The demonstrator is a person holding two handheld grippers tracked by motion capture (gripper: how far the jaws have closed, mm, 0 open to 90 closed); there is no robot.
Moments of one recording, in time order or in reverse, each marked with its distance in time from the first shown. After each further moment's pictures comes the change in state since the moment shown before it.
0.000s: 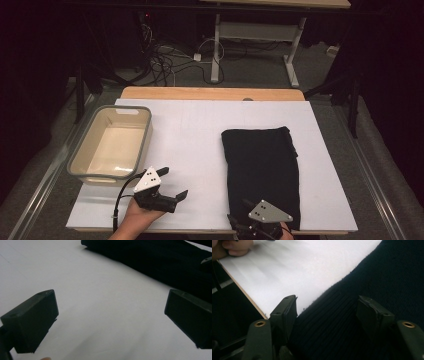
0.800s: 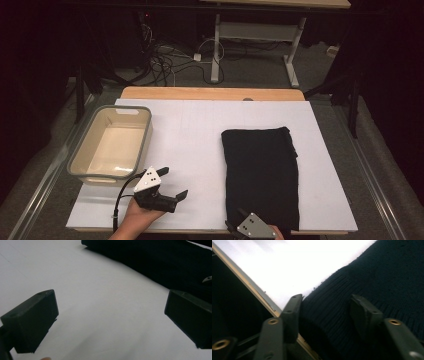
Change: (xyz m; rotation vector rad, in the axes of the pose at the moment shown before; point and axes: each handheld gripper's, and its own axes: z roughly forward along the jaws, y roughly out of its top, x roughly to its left) left arm 0.000 0.000 0.000 0.001 0.003 -0.005; right arm 0.028 -0.017 0.009 0.055 -0.123 -0.123
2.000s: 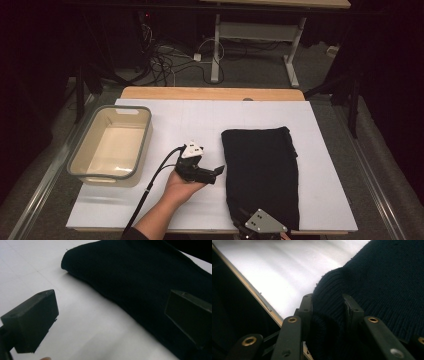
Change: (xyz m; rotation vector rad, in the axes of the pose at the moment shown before) left arm -0.013 0.081 0.103 0.065 -0.017 -0.058; right arm -0.018 -0.005 -0.002 -0.030 0.070 0.045
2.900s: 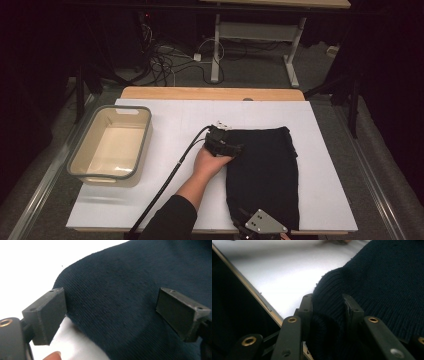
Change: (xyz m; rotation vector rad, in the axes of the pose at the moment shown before) left arm 0.020 0.051 0.104 0.189 0.098 -0.118; right arm 0.000 -0.001 0.000 -0.006 -0.002 0.001
